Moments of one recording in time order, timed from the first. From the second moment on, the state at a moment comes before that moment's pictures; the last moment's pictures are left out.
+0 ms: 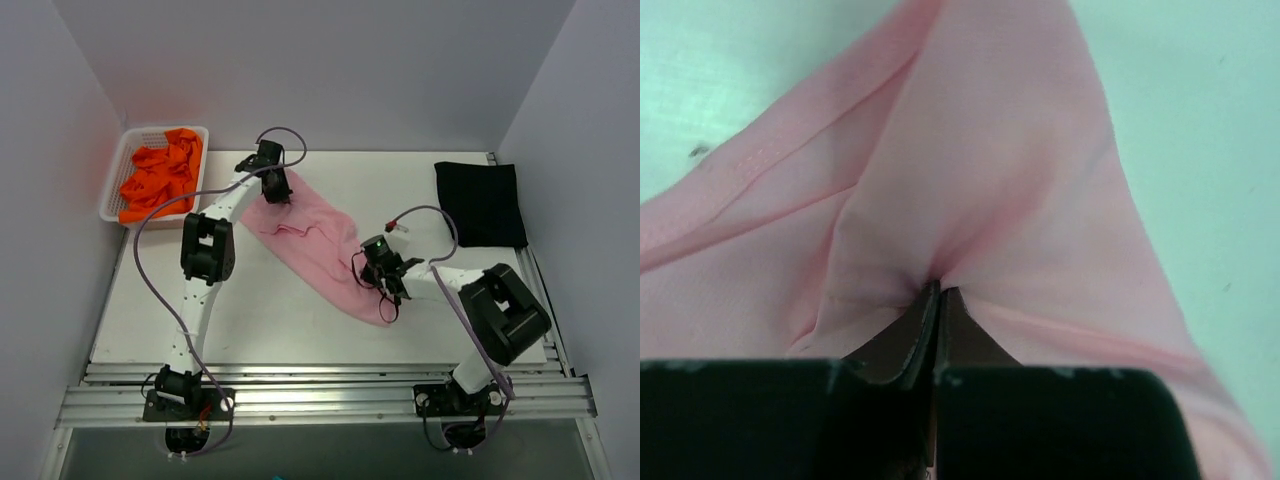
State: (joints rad) left arm -0.33 2.55 2.27 -0.66 0.01 -0.56; right arm 0.55 1.63 0.73 0.00 0.34 0.84
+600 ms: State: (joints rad) left arm -0.30 2.68 2.53 -0.58 0.25 -0.47; right arm 1.21 1.52 0.99 -0.45 0.68 1.15
